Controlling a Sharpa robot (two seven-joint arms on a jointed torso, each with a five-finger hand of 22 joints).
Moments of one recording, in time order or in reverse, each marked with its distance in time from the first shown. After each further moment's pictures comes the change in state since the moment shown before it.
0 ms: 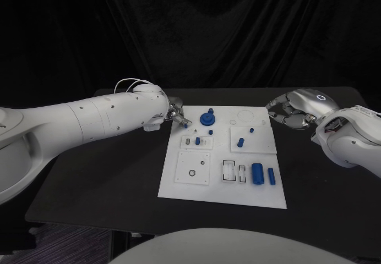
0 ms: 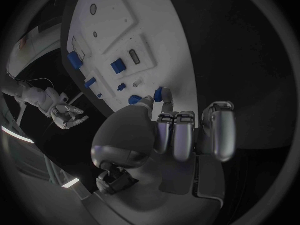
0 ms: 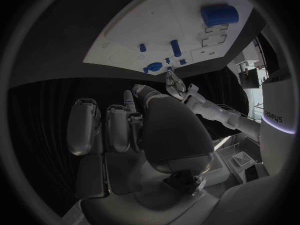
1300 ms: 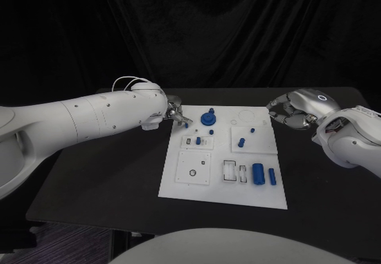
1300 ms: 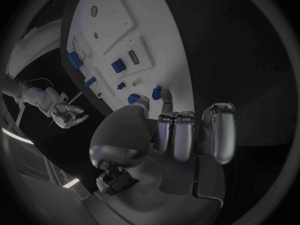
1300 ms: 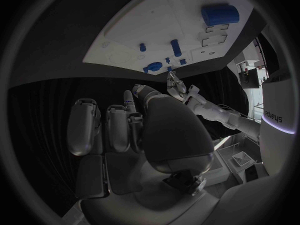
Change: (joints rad) left arm 0.016 -0.031 0.000 0.047 -0.003 -0.006 -0.027; left_hand -0.081 -0.019 -0.017 0.022 -0.125 0.004 -0.004 0.045 0.040 0.000 0.000 0.000 0.000 0.000 -0.007 0.000 0.000 0.000 0.004 -0.004 0.022 0.000; right arm 0.000 0.000 0.000 0.000 0.000 -0.004 0.000; right_hand 0.000 0.000 -0.003 0.003 0.000 0.000 0.000 0.000 0.001 0.000 0.000 0.007 0.000 0.000 0.000 0.000 0.000 0.000 0.000 0.000 0.004 0.000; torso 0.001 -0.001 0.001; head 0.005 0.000
